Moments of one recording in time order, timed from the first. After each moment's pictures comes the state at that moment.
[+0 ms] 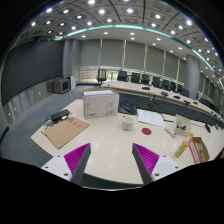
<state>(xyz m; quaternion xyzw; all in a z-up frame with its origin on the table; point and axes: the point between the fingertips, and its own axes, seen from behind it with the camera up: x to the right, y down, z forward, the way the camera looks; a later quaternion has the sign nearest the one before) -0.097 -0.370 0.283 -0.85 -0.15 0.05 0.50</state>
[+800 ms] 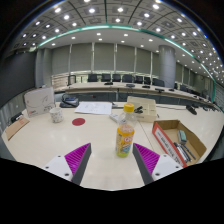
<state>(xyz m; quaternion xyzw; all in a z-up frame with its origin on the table) 0.318 -0.206 0.127 -0.85 -0.03 0.01 0.53</state>
